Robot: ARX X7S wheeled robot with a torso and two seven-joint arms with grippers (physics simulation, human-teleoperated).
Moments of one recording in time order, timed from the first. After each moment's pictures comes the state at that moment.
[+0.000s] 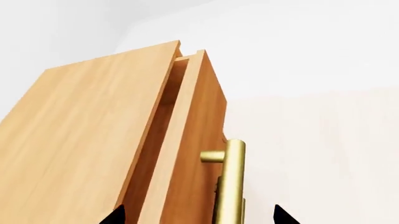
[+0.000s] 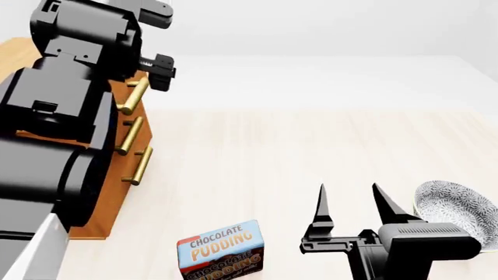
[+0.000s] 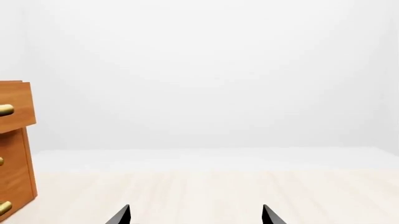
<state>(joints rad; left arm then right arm) -1.78 -0.02 0.32 -1.31 -0.01 -1.06 -0.13 -0.08 0.35 -0.20 -0.62 0.31 0.27 0.35</state>
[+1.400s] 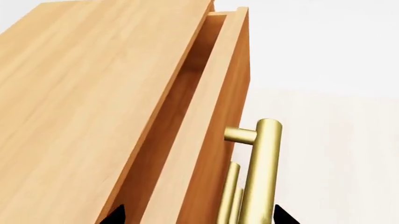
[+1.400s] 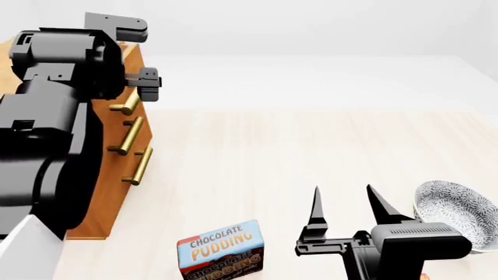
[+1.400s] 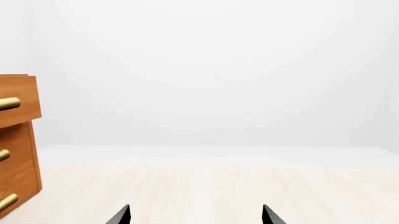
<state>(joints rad) -1.71 -0.10 0.09 -1.31 0.00 -1.00 -0.24 -0.07 0.36 -0.24 -0.62 0.31 0.27 0.37</state>
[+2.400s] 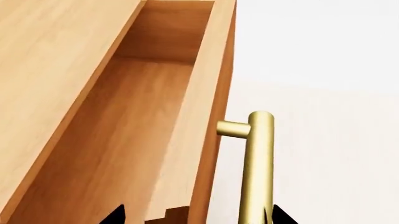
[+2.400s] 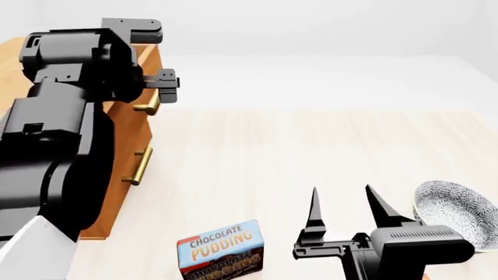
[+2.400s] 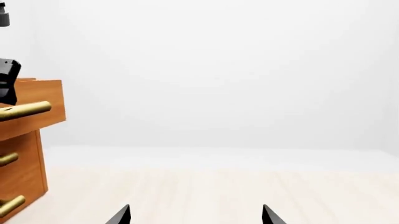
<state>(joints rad) -1.69 -0.07 -0.02 -1.25 0.03 -1.06 -0.16 -0.08 0.38 -0.26 -0.66 0.31 0.28 0.39</state>
